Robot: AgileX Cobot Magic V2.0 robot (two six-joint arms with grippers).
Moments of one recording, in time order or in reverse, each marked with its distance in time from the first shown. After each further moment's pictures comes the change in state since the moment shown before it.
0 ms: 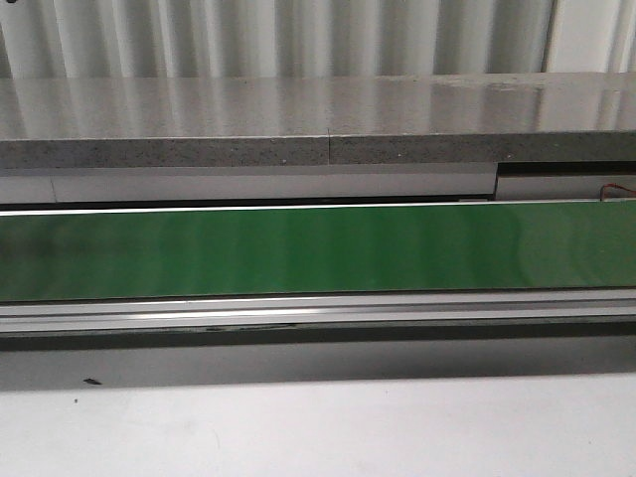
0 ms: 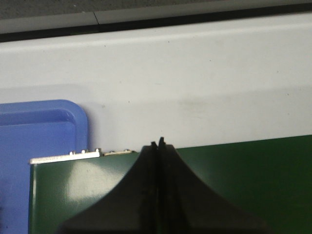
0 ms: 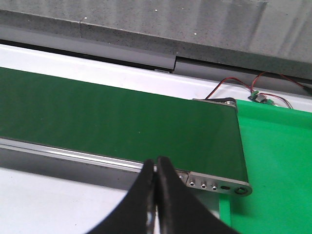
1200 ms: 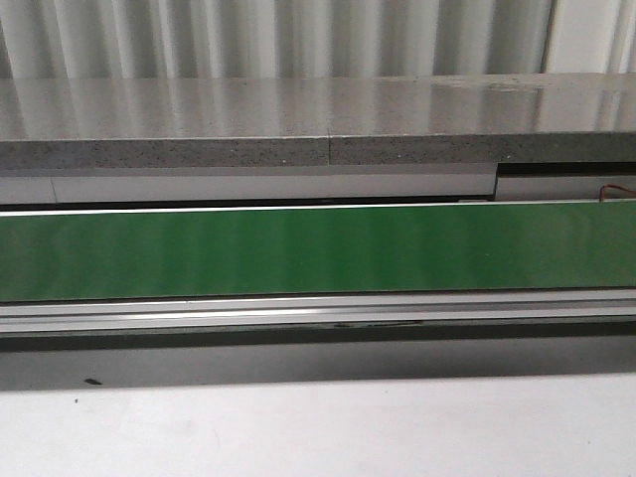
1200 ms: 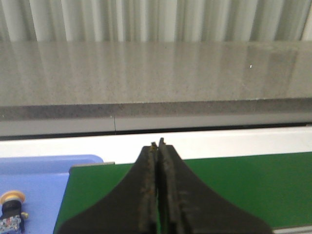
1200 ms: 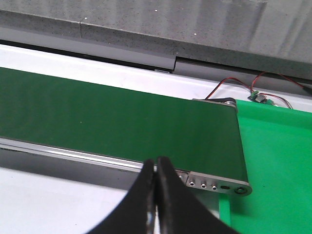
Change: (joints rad) left arm -0.004 -1.393 0.879 -0.046 -0.289 -0.004; right arm 0.000 0.000 0.000 0.000 0.000 0.000
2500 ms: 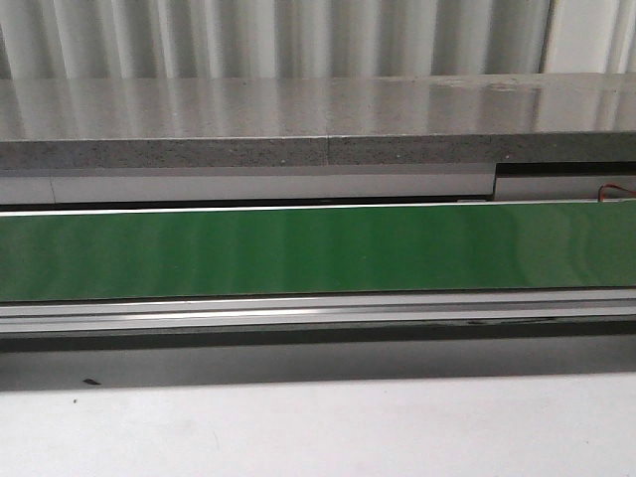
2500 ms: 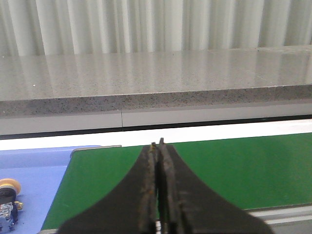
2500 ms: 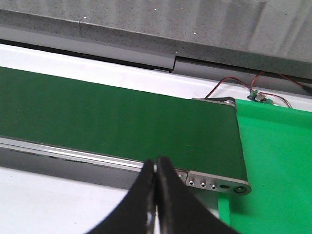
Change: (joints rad) left arm 0.000 -0.133 0.422 0.053 -0.385 -0.004; right arm 0.000 0.000 0.002 0.000 0.000 0.000
